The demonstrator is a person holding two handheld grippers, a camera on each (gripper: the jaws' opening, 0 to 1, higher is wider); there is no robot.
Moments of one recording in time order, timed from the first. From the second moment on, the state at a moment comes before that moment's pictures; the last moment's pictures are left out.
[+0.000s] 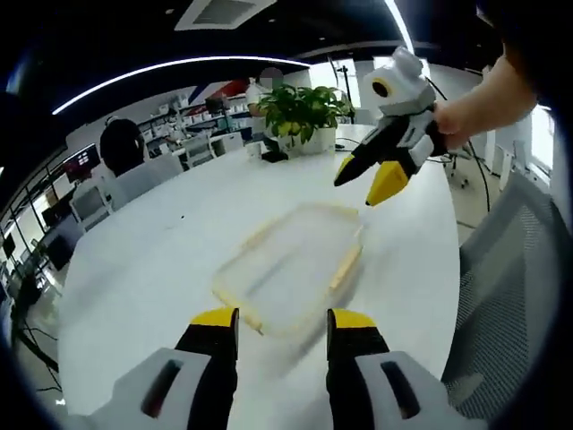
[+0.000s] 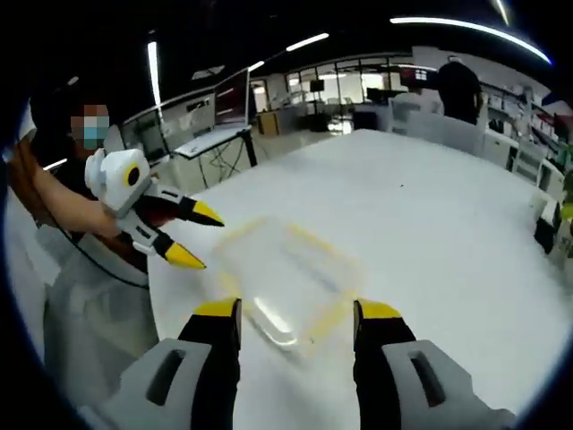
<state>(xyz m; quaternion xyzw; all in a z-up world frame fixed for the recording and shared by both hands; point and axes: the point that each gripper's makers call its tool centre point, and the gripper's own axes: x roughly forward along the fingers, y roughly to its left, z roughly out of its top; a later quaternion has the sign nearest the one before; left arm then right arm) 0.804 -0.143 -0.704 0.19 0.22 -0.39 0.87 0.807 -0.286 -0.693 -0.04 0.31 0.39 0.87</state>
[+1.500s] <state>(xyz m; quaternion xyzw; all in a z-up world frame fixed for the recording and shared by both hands) 0.820 -0.149 -0.750 0.24 0.24 -0.39 0.86 0.810 -0.275 -0.763 -0.14 0.31 0.37 0.87</state>
